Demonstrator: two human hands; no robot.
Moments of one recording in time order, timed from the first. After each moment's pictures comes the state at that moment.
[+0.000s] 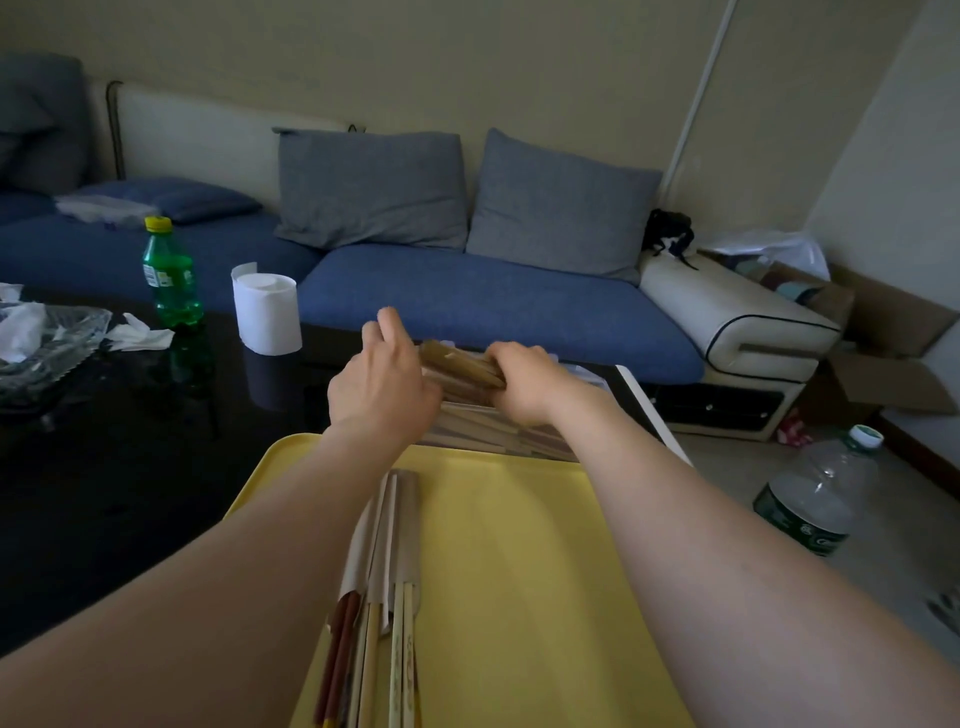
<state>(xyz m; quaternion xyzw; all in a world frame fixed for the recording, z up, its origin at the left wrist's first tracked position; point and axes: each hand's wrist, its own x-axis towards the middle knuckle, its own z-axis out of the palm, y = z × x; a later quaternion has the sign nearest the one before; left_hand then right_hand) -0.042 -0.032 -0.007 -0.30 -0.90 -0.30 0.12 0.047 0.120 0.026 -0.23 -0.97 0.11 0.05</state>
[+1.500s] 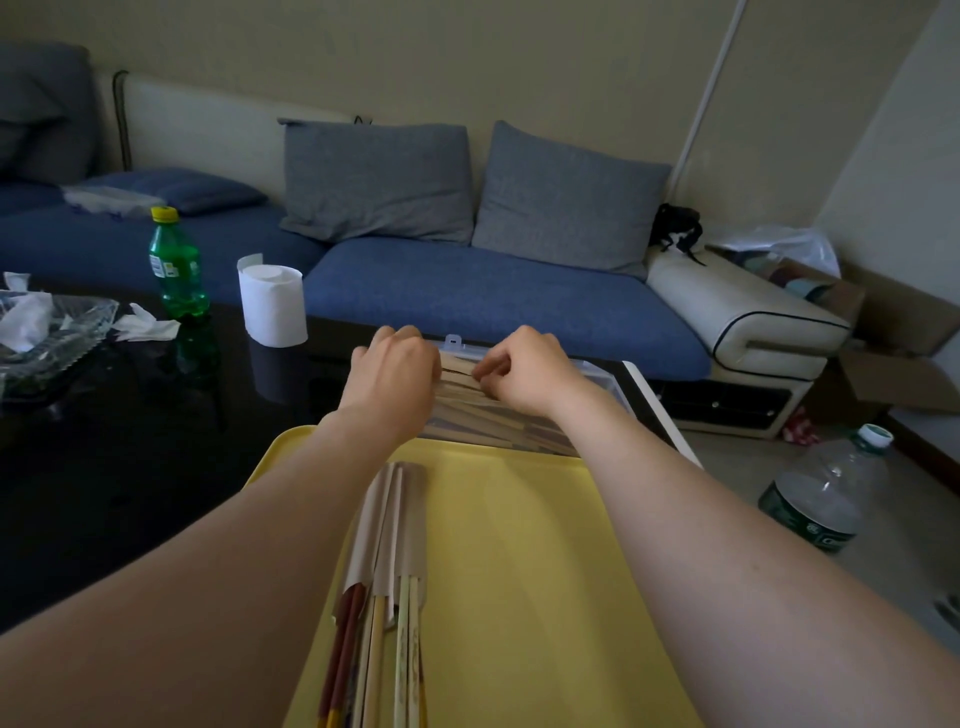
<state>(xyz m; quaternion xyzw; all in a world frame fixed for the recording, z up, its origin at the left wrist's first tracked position) -0.056 -0.030 -0.017 -0.40 -0.88 -0.19 0.18 0.044 0.116 0.021 -0.22 -0.95 0.18 0.13</state>
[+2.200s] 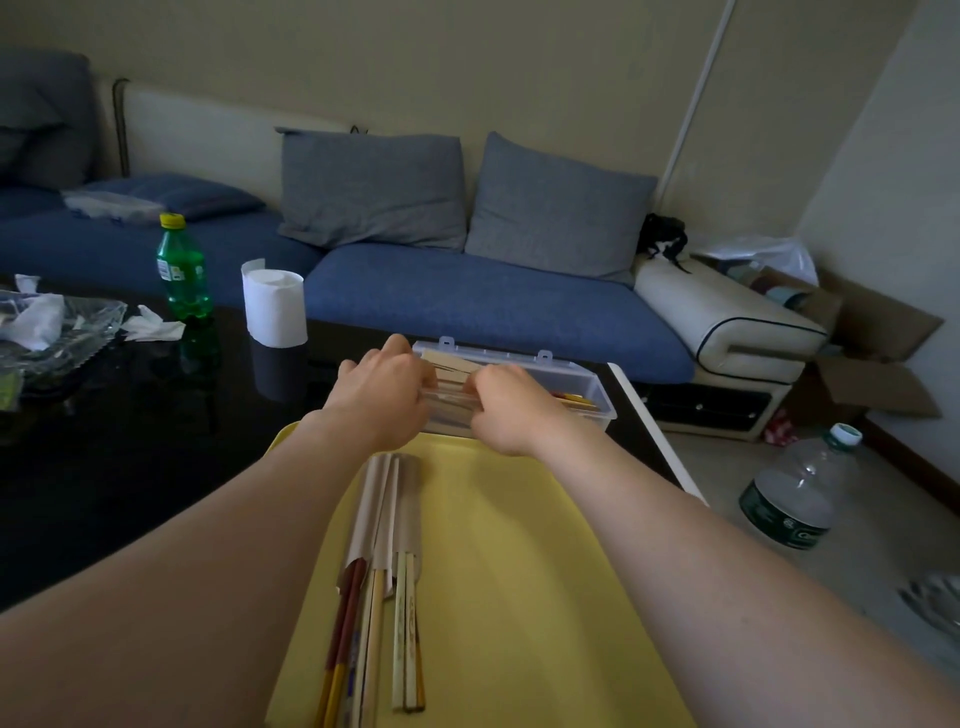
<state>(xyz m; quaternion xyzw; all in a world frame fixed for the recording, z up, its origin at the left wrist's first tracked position) -0.041 -0.056 -0.009 -0.43 -0.88 -0.17 0.09 0.081 0.061 0.025 -0.21 -0.97 0.06 0.04</state>
